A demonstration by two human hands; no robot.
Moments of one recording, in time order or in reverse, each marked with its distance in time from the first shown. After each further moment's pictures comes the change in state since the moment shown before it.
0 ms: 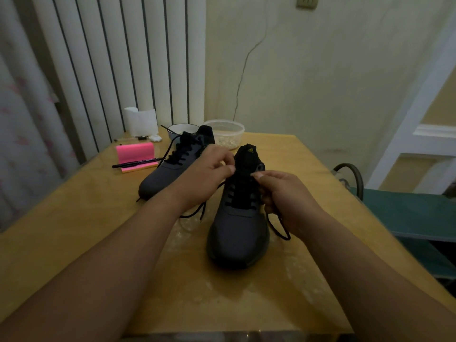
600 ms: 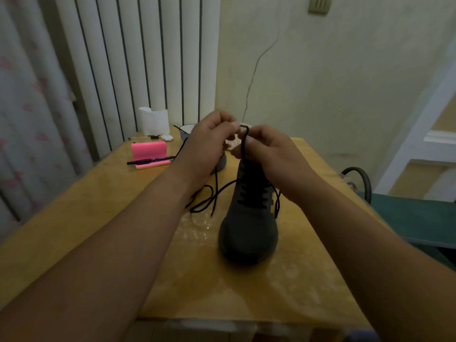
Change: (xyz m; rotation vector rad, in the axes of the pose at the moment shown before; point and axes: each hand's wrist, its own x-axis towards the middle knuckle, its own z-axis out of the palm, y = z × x) left_hand -0.006 0.054 -0.030 -0.498 0.220 -0.020; right_hand -0.010 -0.064 0.029 -0.263 -0.132 -0.489
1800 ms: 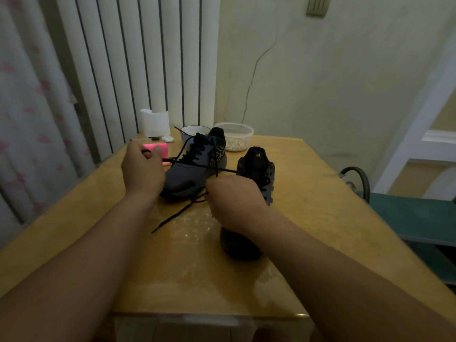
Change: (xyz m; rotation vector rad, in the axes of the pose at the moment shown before) left_hand -0.019 -0.065 -0.093 0.587 0.770 -0.108; right_hand -0.012 0.023 0.077 -1.131 -0.314 -0.207
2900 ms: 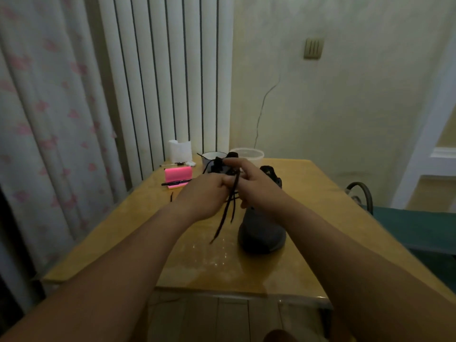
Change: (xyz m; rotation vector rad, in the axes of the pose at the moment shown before) left_hand -0.081 0.093 -0.061 0.506 -0.731 0.562; right_hand -0.044 -0.007 -0.063 1.206 0.108 0.109
